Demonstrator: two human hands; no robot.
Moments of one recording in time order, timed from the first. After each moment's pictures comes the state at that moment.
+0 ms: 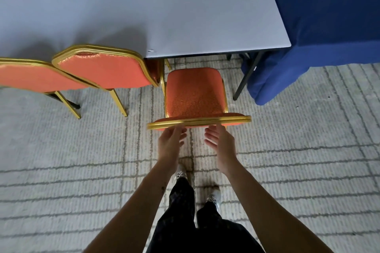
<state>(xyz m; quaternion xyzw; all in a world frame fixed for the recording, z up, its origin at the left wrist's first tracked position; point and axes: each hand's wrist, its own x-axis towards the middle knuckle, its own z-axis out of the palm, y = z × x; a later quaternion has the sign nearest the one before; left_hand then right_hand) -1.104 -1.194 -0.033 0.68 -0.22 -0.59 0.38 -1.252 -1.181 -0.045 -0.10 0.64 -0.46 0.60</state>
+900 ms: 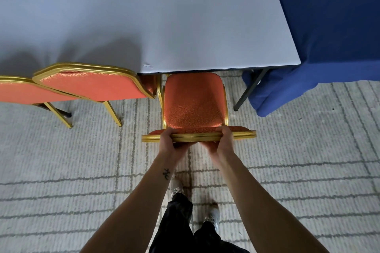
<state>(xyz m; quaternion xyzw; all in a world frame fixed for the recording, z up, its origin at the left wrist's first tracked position) -1.126 -1.341 -0.069 0.52 0.10 -0.72 0.45 -1.266 -1.326 -0.103 0.13 0.54 -0.53 0.64</state>
